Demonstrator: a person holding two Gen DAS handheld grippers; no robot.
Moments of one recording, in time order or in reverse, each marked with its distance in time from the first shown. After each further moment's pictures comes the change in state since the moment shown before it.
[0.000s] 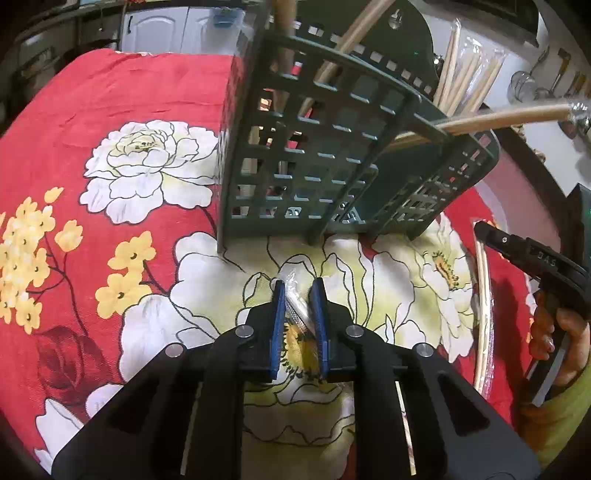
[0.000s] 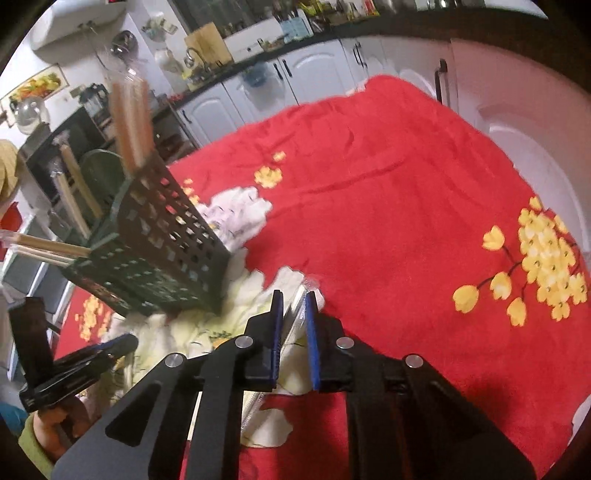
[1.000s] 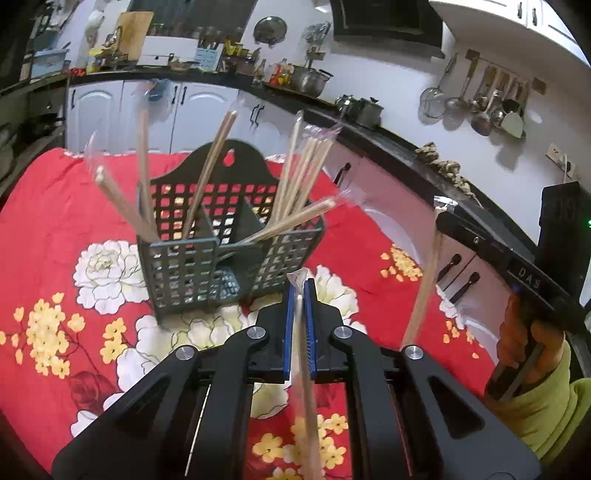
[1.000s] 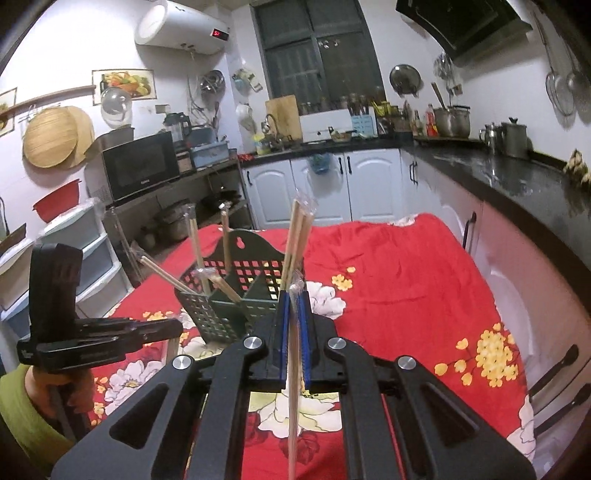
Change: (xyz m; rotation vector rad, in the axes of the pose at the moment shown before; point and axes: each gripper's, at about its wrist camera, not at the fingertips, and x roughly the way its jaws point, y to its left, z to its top) left arm -0.109 -0.083 0.008 0.200 -0.217 -0.189; right arm -0.140 0.079 -0.006 -0.287 -0.322 0.075
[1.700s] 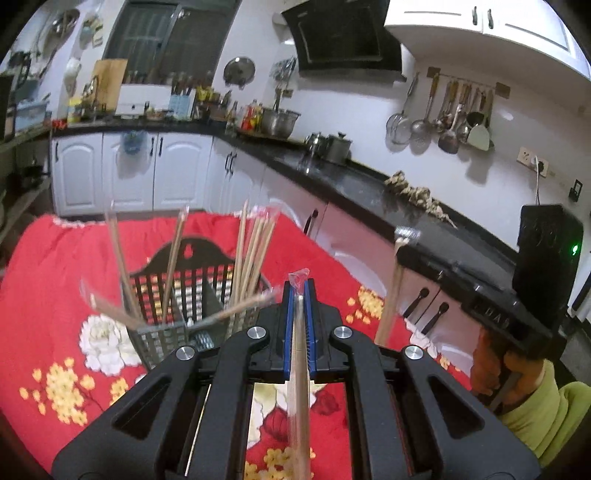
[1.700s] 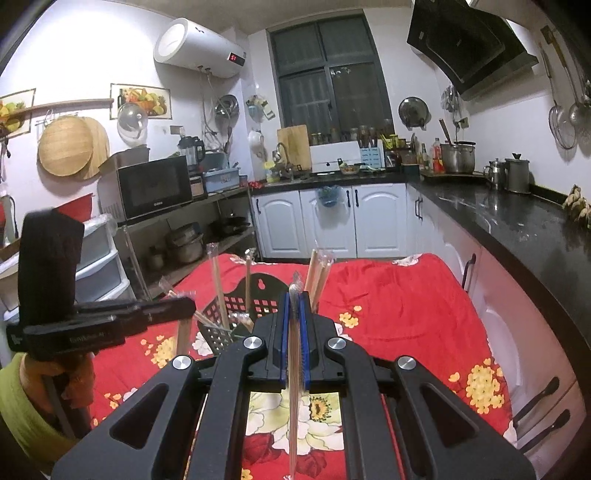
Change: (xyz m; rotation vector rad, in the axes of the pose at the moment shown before) left arm -0.043 -0.048 0.046 0.113 -0.153 -0.038; right arm -0.029 0.018 0.028 -0.042 -0.109 0.014
